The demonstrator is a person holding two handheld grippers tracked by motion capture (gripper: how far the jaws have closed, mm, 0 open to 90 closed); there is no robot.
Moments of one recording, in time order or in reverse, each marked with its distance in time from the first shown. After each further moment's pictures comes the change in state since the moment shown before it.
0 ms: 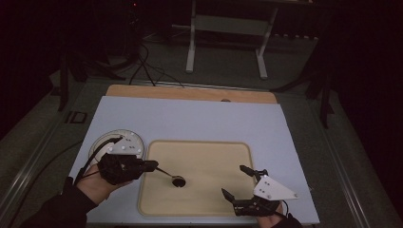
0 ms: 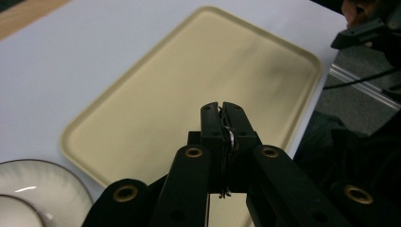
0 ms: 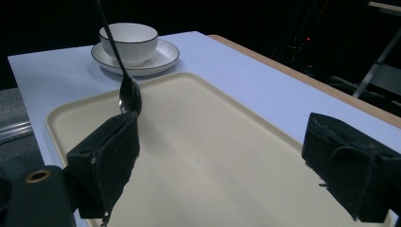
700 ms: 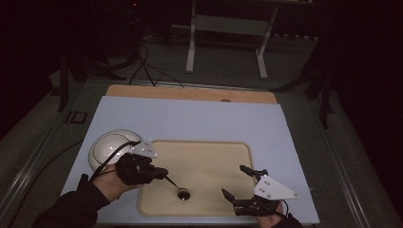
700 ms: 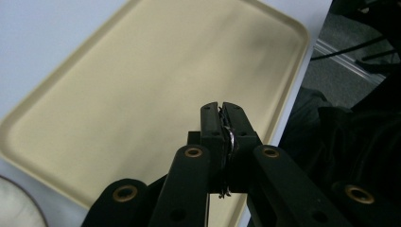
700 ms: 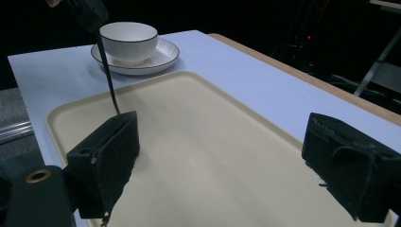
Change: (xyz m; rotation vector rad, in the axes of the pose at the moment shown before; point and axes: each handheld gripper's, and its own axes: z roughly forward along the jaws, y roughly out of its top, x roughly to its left) left arm 0.002 0.001 0.038 0.115 -0.111 0.002; right arm -0.001 -0.001 0.000 0.004 0.001 0.005
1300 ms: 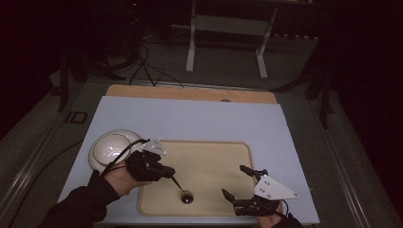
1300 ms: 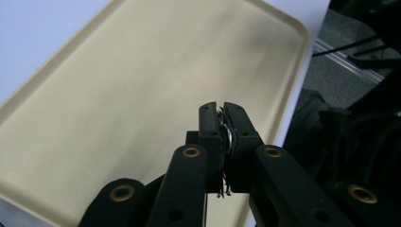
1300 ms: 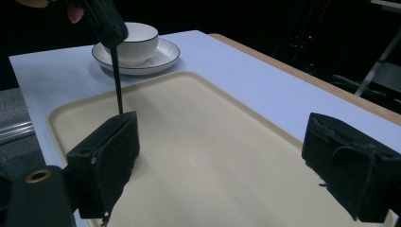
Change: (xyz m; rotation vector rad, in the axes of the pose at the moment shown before) left arm 0.010 0.011 0.021 0.006 -0.029 -0.005; right arm 0.000 0.000 0.000 -0.001 0.003 0.001
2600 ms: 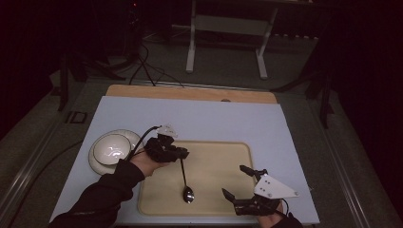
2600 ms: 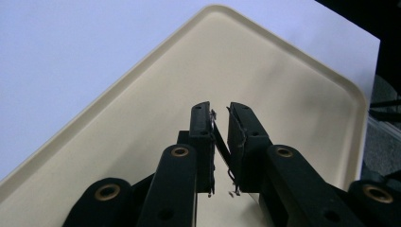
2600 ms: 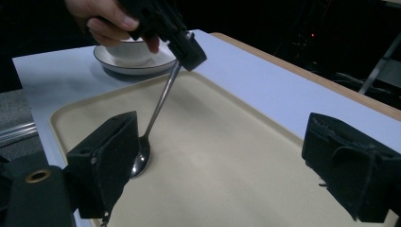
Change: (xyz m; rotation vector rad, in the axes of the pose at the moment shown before) left arm 0.049 0.019 0.057 -0.148 0.047 -0.085; right arm -0.002 0.000 0.000 0.002 0.011 0.012
